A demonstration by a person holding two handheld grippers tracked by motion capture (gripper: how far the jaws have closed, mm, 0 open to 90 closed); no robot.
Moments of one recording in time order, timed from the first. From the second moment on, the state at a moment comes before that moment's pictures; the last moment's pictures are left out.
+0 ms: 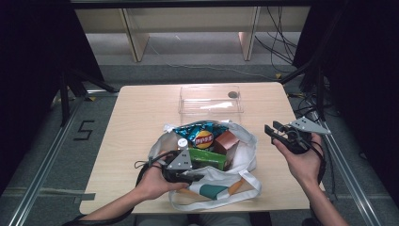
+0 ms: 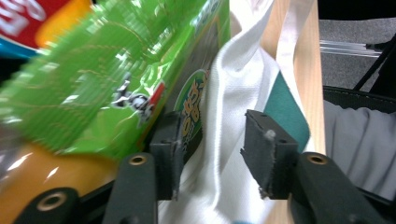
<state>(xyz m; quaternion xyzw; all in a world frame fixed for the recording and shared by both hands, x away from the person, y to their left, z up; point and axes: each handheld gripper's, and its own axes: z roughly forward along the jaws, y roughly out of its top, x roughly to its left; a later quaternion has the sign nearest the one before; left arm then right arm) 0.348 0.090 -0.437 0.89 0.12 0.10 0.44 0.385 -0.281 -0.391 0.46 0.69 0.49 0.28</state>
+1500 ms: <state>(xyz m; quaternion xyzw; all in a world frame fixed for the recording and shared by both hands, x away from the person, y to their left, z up) 0.413 0.195 -0.389 0.84 0.25 0.18 0.46 0.414 -0.230 -0.382 0.36 0.80 0.44 0.18</state>
